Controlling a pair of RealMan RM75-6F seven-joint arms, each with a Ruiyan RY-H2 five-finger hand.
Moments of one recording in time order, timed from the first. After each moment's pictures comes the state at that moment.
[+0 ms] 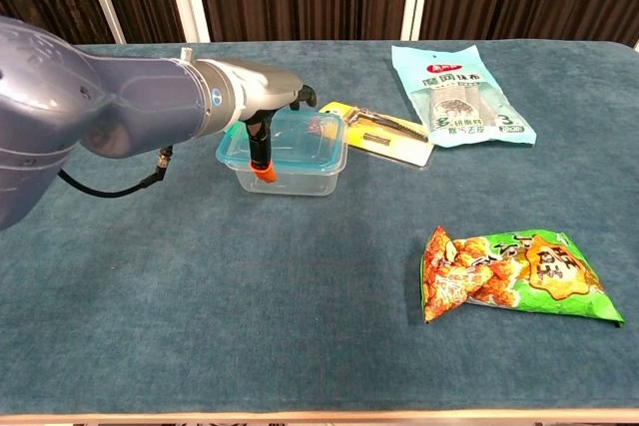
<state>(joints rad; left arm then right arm) -1.25 -1.71 -0.24 -1.52 0.20 1.09 1.03 0.02 -1.12 0.12 -1.71 -1.33 1.51 -0.17</state>
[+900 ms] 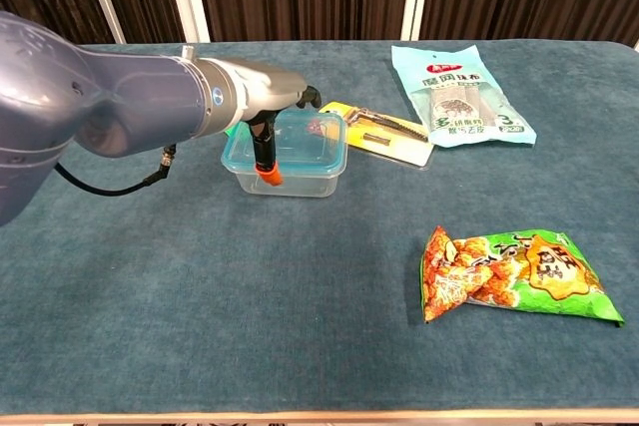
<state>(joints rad) -1.25 -1.70 -0.23 -1.55 0.20 1.10 1.04 0.02 -1.12 0.12 -1.72 -1.32 1.51 -0.19</state>
